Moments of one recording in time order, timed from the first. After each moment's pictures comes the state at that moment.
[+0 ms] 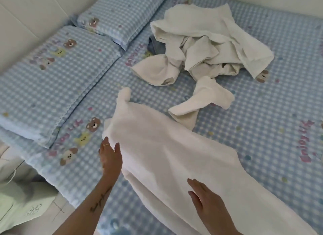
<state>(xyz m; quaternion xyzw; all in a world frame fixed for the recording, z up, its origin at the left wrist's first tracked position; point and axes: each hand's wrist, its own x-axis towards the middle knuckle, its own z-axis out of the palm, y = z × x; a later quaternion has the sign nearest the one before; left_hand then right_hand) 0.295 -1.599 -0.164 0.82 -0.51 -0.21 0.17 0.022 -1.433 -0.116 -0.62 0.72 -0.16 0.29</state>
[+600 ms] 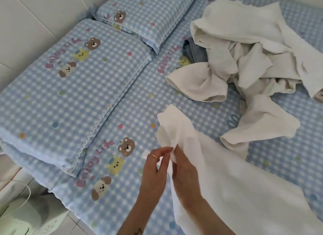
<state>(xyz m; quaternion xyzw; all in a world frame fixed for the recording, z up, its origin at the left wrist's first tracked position) 0.347 -1.696 -0.119 0.64 -0.48 -0.51 0.33 0.253 -1.676 -0.132 -0.53 0.72 -0.28 0.35</state>
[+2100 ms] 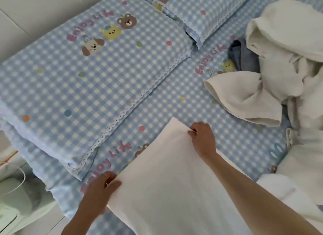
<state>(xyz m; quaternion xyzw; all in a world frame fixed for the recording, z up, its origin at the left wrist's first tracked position) 0.570 -1.708 -0.216 0.79 -0.41 -0.44 0.08 0.259 -1.867 -0.262 -0.65 0.72 -0.07 0.23</state>
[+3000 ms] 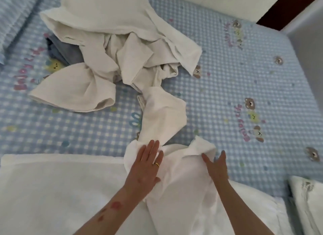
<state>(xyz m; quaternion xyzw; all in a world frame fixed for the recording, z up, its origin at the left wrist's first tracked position) 0.115 -1.705 -0.194 0.22 -0.96 -0.15 -0.08 -0.105 -1.552 -0.225 0.01 0.92 -0.27 0.27</state>
